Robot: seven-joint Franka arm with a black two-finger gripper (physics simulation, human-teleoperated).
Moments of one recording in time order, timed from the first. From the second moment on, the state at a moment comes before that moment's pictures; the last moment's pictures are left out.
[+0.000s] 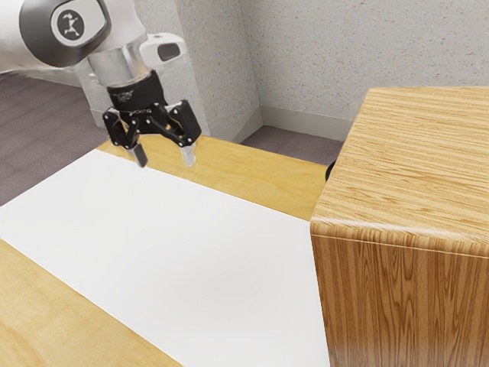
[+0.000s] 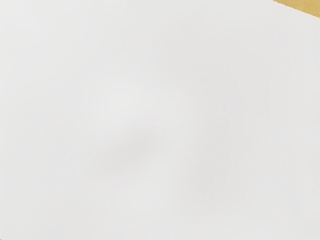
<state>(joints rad) 0.05 0.02 0.07 -1.29 -0.06 1.42 -0.20</state>
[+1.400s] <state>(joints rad) 0.01 -0.09 -0.24 -1.46 -0.15 1.81 -0.11</state>
